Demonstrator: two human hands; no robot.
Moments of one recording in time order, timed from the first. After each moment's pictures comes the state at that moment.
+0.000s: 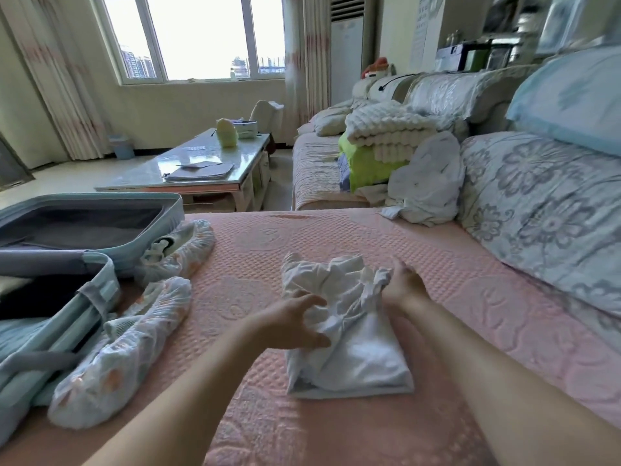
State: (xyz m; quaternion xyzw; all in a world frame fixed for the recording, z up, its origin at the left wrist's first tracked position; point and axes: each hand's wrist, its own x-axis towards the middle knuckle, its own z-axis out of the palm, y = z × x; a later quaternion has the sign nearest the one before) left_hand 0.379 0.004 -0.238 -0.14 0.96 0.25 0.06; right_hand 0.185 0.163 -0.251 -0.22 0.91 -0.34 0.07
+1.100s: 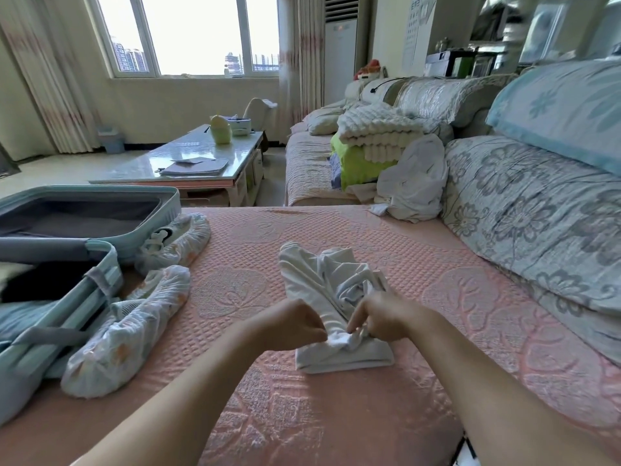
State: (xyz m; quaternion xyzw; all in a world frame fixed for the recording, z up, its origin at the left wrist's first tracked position) left_hand 0.408 0.049 -0.232 -0.11 0.96 0.27 0.05; right_hand 0.264 0.214 -0.220 -0.41 0.87 -0.10 0.23
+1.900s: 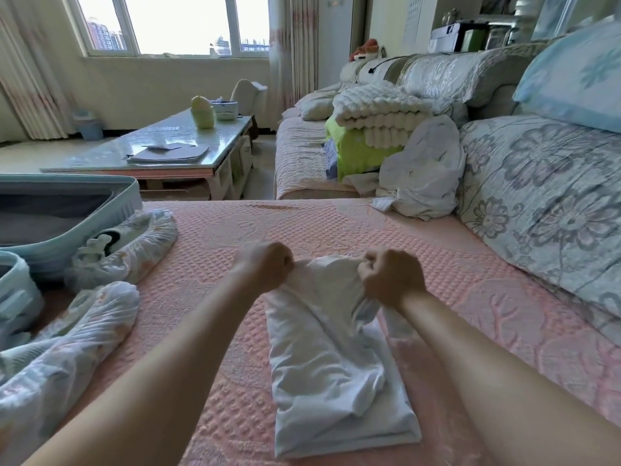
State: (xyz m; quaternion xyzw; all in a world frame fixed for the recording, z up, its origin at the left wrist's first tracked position) left_hand 0.258 -0.081 -0.251 -0.22 0.97 -0.02 -0.13; right_hand 0.137 0.130 -0.262 -0.34 0.90 -0.24 -0.12
